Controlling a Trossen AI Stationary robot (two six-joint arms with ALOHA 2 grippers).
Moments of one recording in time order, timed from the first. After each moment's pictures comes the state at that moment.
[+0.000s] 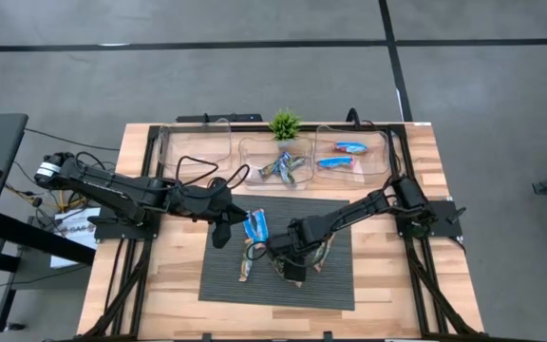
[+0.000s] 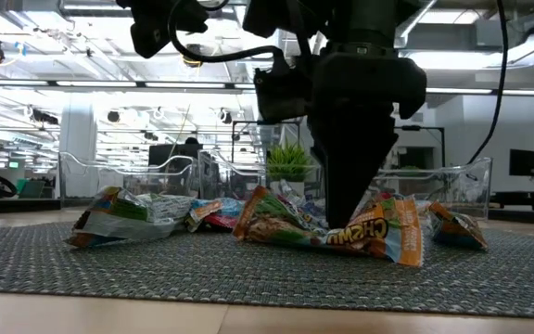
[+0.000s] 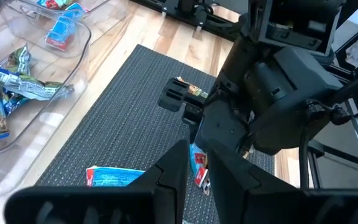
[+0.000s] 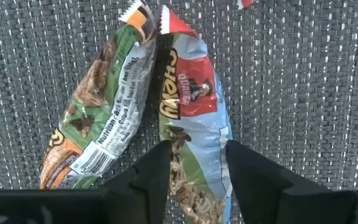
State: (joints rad) left arm -0.22 1.15 0.90 -0.28 -0.19 -0.48; right arm 0.29 2.10 1.50 -0.78 -0.04 0.36
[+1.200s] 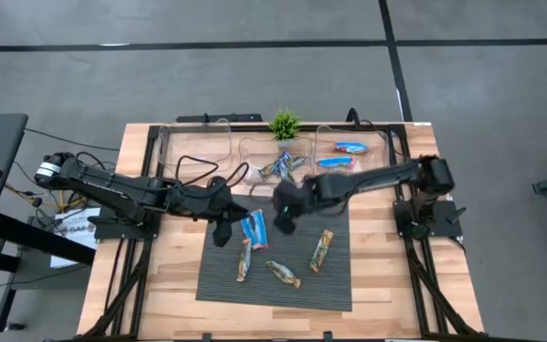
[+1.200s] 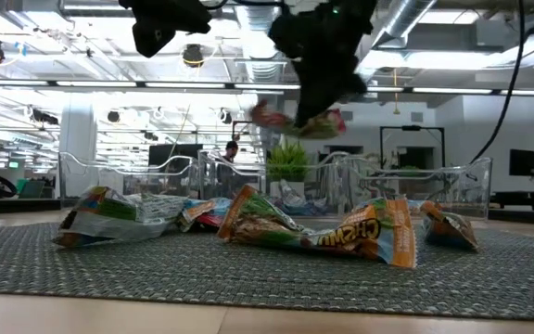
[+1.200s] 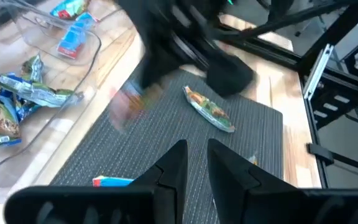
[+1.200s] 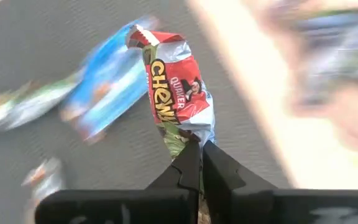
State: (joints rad) left arm -0.22 1.15 0.90 -0.27 -0.23 -0.47; right arm 0.09 1.82 1.50 -0.86 0.25 0.58
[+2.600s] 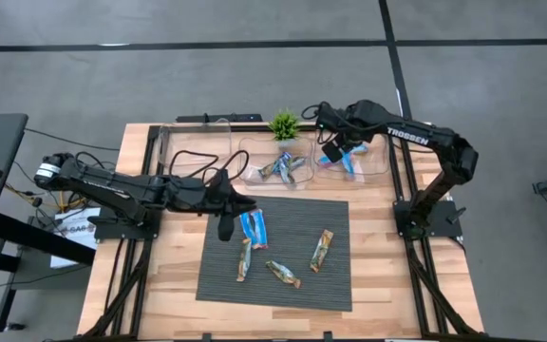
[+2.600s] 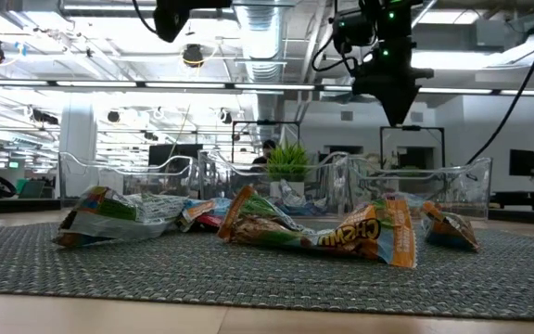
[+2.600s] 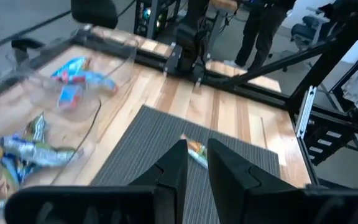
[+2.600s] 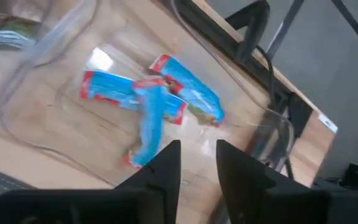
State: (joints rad) left arm -0.19 1.15 0.90 -0.09 -0.25 -0.37; right arm -0.47 1.62 1.50 -1.37 0.41 0.43
